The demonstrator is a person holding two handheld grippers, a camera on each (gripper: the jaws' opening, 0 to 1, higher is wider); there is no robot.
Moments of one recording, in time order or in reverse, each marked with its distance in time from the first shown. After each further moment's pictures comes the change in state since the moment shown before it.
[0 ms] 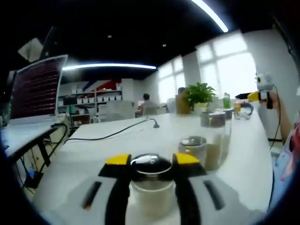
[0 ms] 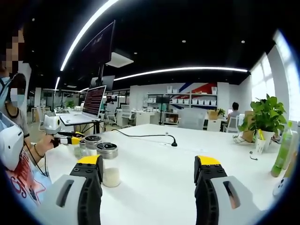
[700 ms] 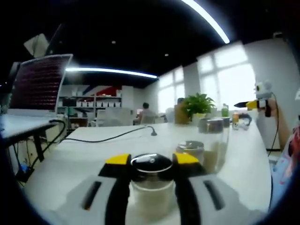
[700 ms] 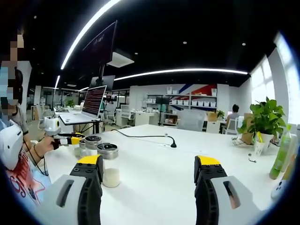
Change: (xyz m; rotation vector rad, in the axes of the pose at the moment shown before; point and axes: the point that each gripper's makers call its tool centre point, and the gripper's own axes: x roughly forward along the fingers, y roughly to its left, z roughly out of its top) left arm -0.002 -0.003 0.001 -0.060 -0.087 -0.024; right arm -0.003 0.003 0.003 -0.015 -0.005 -0.004
